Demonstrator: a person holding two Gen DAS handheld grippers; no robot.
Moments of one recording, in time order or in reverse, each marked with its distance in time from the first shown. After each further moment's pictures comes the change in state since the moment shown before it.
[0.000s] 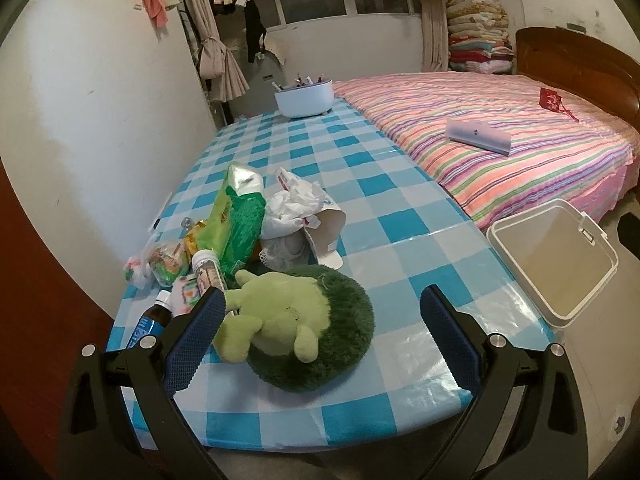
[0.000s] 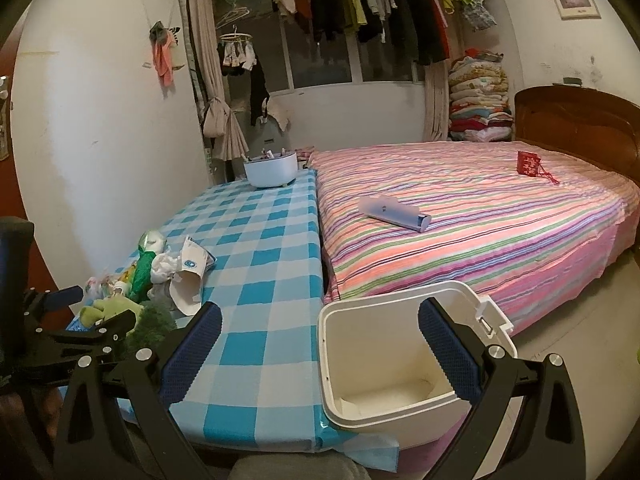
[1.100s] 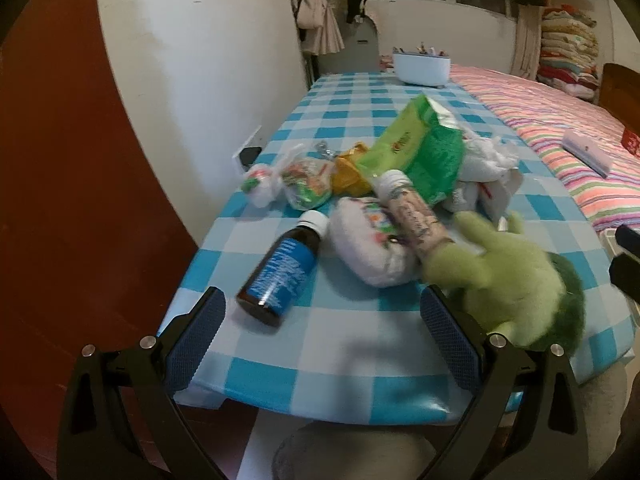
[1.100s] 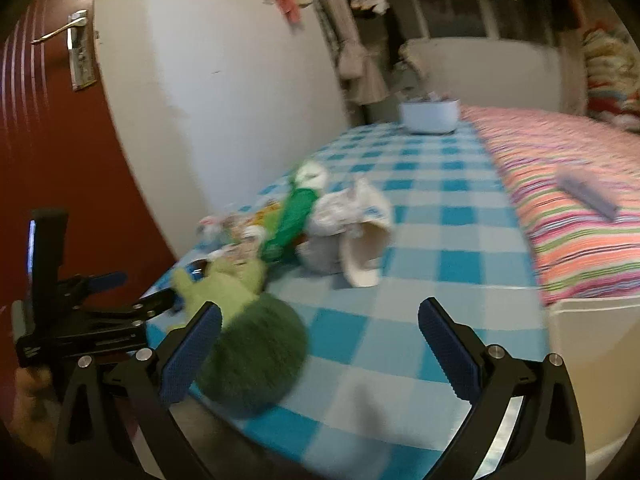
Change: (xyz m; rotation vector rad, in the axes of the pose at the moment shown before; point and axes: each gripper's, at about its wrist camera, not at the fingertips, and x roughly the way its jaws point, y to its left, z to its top) left arm 0.021 0.151 -0.064 -0.240 0.117 0.191; right arm 0.094 0.144 -0.022 -0.139 0.208 0.521
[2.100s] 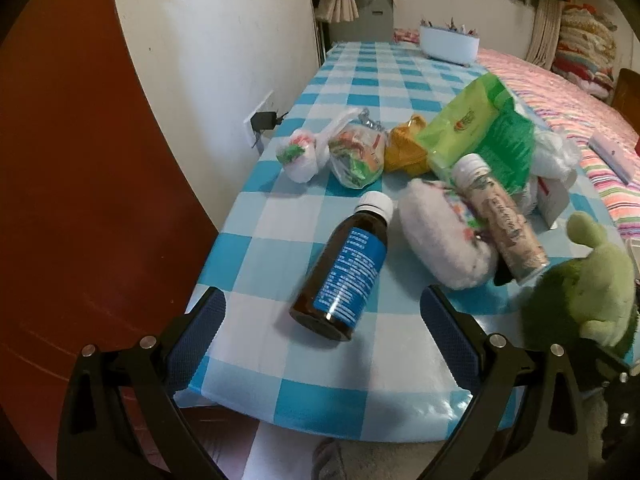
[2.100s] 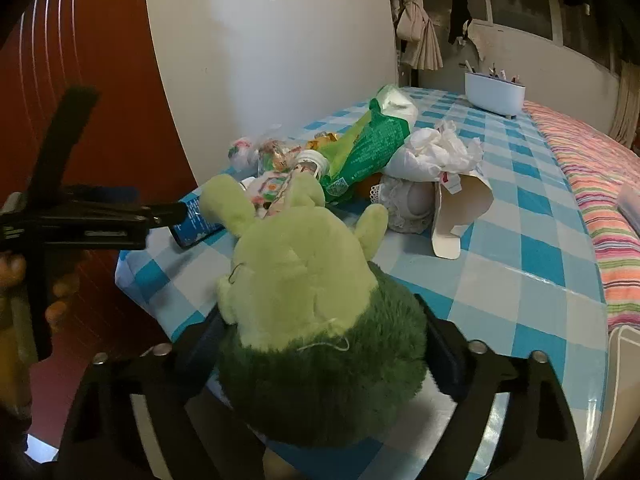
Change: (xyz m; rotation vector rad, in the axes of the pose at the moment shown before) left arm 0.056 0.051 0.012 -0.037 0.130 -0.027; right arm 0.060 0.039 -0.021 -0.182 0.168 0.021
